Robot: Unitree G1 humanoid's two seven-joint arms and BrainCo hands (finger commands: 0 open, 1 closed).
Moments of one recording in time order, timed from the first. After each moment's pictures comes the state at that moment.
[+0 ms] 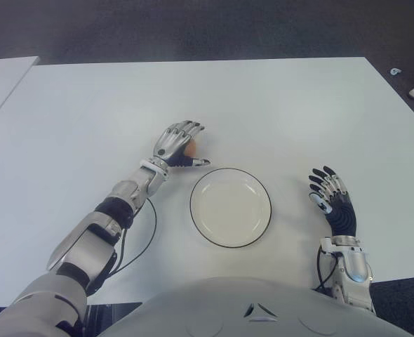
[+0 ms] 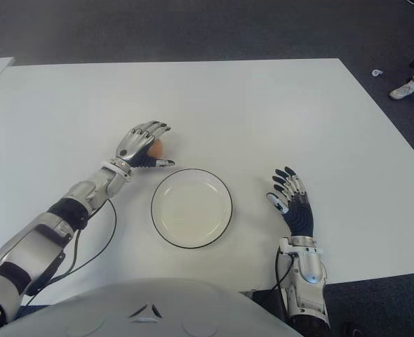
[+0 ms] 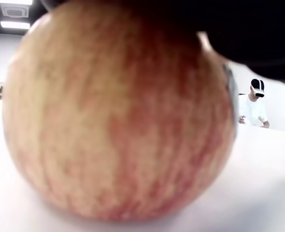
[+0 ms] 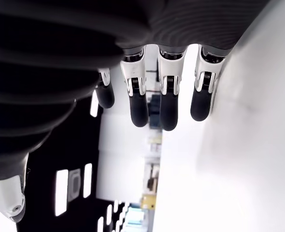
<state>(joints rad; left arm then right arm) -0.45 0.37 -0.58 0.82 0.90 -0.35 0.56 0.40 -0.17 -0.21 0.18 0.17 -0.51 0.17</state>
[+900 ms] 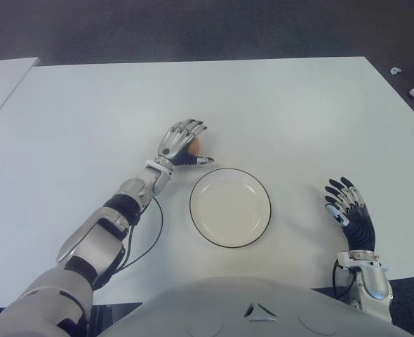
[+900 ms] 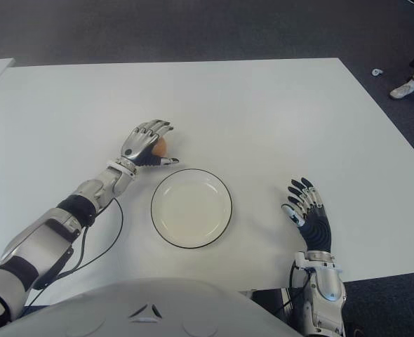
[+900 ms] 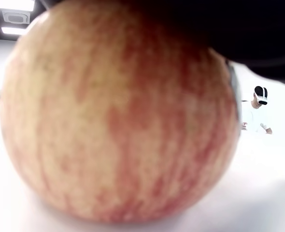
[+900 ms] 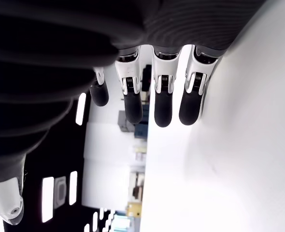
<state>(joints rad) -0.48 0.34 -0.61 0.89 0.89 -0.34 0.62 0.50 -0.19 -0.28 0.09 0.21 -0.45 0.20</state>
